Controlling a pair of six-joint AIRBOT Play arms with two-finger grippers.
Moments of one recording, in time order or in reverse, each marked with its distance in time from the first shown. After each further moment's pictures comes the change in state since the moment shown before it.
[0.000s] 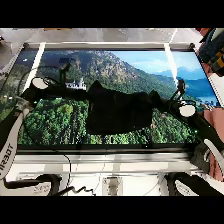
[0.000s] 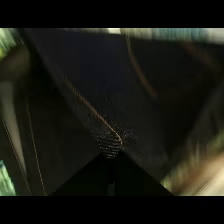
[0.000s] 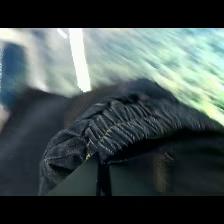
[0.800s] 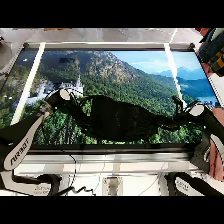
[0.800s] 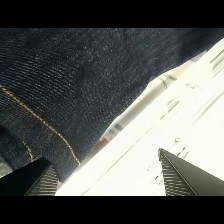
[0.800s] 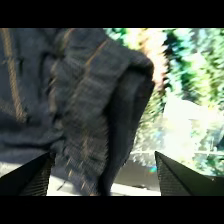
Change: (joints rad) left arm -0.161 -0.120 -0.078 0.175 -0.343 -0.127; right arm -0.217 -0.066 0.001 -0.348 0.586 -0.152
